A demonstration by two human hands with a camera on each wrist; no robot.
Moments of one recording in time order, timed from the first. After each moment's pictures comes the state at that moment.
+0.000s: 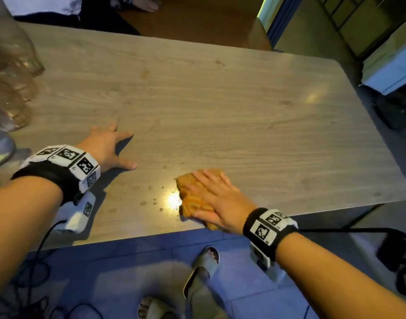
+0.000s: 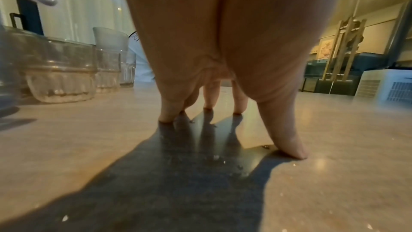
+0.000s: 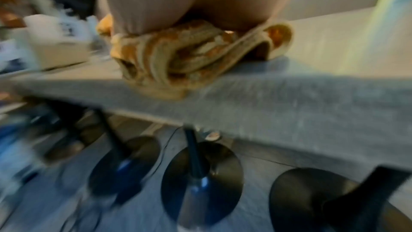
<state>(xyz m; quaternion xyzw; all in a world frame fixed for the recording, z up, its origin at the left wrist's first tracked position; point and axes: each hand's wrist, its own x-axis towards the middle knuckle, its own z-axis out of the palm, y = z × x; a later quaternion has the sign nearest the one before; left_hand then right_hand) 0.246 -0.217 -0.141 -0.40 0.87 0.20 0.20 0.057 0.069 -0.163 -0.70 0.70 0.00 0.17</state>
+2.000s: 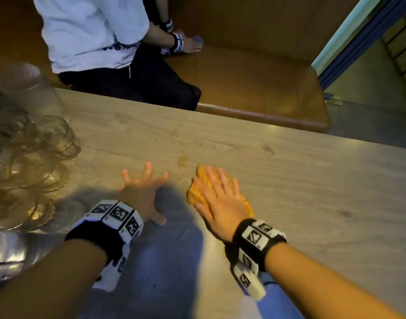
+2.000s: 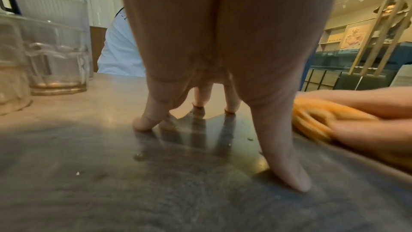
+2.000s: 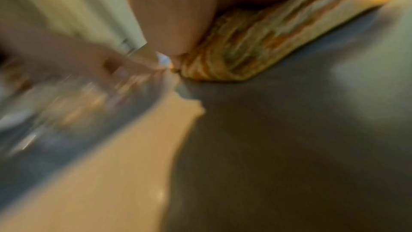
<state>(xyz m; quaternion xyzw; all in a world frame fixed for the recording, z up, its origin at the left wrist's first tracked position) 0.153 -0.335 -0.132 -0.44 0.81 0.25 0.30 -0.034 -0.198 -0.164 -0.65 0.74 -0.03 0.15</state>
